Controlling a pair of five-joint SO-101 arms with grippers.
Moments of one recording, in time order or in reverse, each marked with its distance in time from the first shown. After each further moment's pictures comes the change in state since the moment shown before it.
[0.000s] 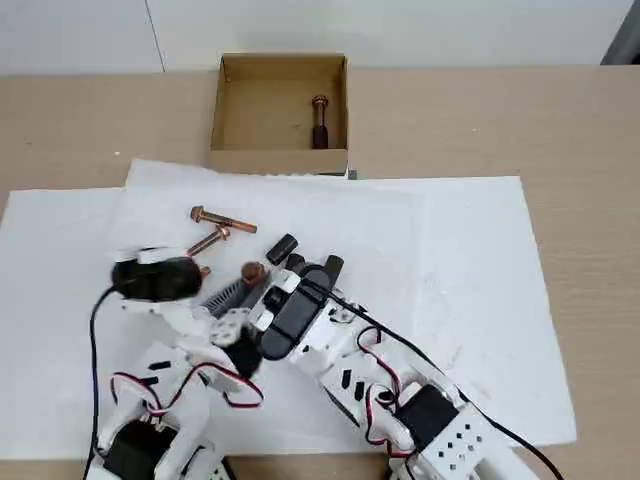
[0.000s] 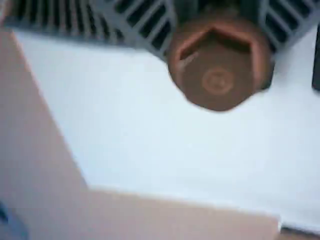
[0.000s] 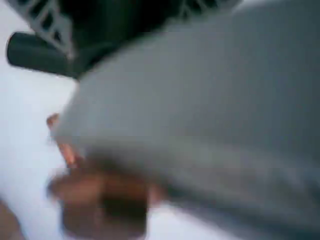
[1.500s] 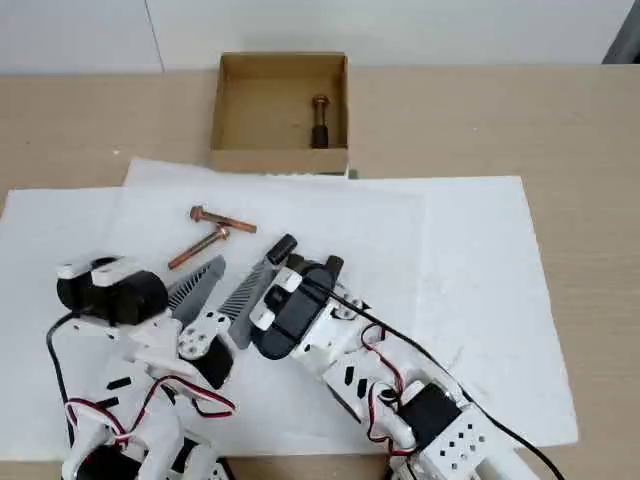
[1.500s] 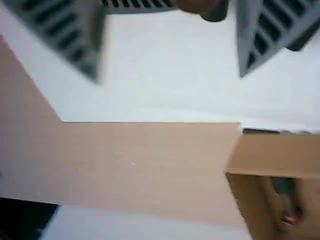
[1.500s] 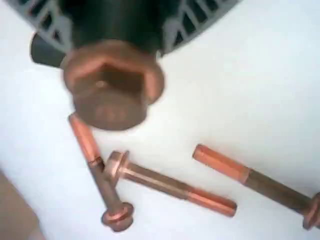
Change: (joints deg) left arm -7.8 -0.1 -12.1 3.5 -11.8; right arm 0.9 0.0 0.0 -0.5 1.8
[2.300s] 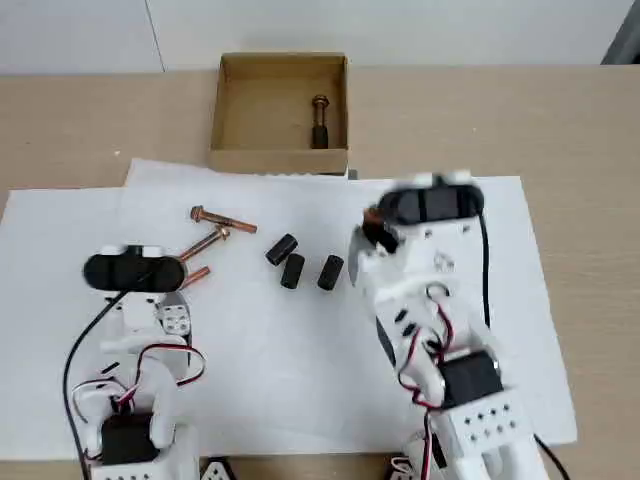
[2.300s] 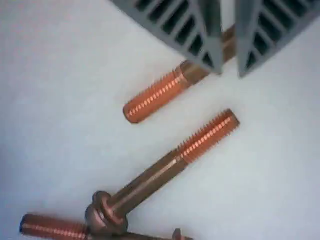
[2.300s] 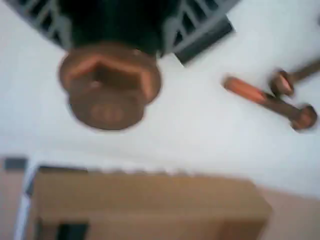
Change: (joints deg) left arm -25.8 0.1 21.9 -0.2 -28.4; right arm 22.7 12.0 -22.9 13.6 -34.7
